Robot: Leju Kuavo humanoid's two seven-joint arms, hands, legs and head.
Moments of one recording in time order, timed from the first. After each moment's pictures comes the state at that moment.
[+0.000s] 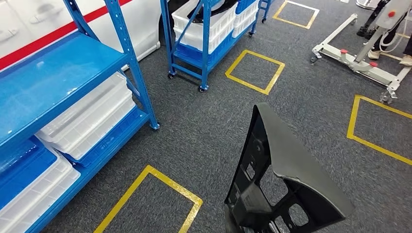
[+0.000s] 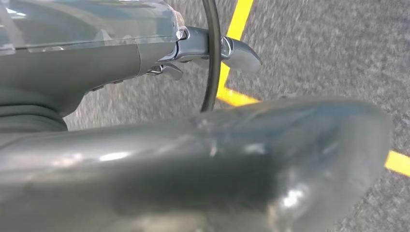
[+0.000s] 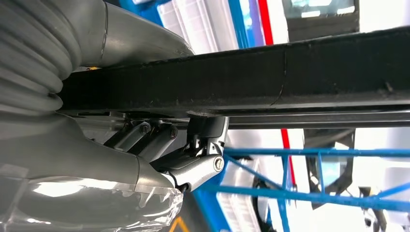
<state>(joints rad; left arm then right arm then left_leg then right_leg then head) -0.03 -0.18 1.24 -0.23 -1.39 0.09 -0.40 0.50 0.01 0.44 -1.84 -0.04 -0.26 -0.70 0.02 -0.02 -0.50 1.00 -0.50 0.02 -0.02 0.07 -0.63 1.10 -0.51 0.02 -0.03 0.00</state>
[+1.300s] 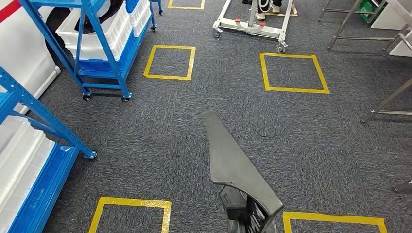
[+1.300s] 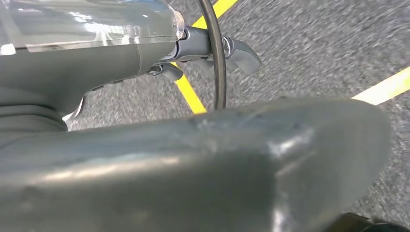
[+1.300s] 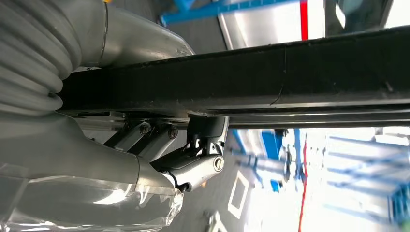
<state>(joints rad) -0.06 0.04 0.85 -0.22 -1.45 -0.07 -0.33 0.43 0.00 0.41 -1.79 0.10 -0.24 -0.64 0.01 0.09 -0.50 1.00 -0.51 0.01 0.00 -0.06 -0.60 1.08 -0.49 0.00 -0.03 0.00</state>
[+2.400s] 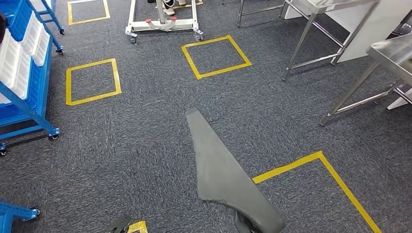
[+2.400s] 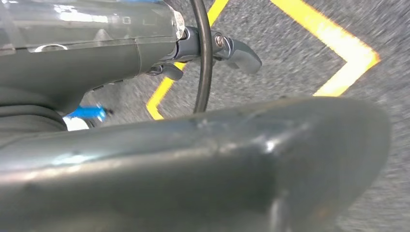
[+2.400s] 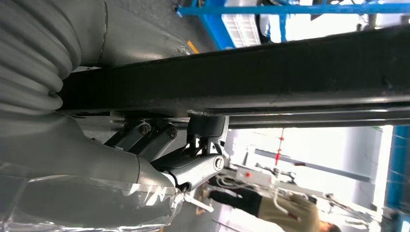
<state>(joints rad) -0.26 -0.10 0.92 -0.22 -1.37 0.07 0.05 0.34 0.06 0.32 -1.80 0.17 -0.07 -0.65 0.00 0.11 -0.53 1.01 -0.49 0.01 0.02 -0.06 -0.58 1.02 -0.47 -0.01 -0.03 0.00</state>
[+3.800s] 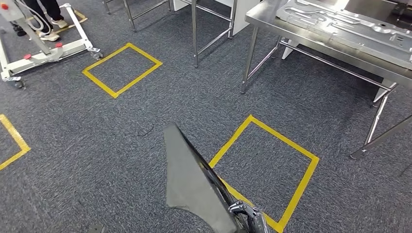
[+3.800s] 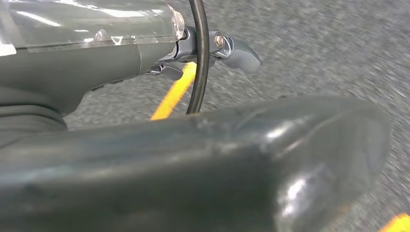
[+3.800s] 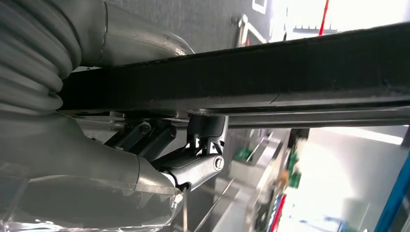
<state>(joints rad) -0.12 -0.07 0.90 -0.25 -0.87 0.02 -0.42 0.37 0.06 0.40 -1.74 0.25 -0.20 -0.65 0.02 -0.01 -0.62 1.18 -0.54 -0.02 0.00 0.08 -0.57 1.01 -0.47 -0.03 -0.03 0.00</state>
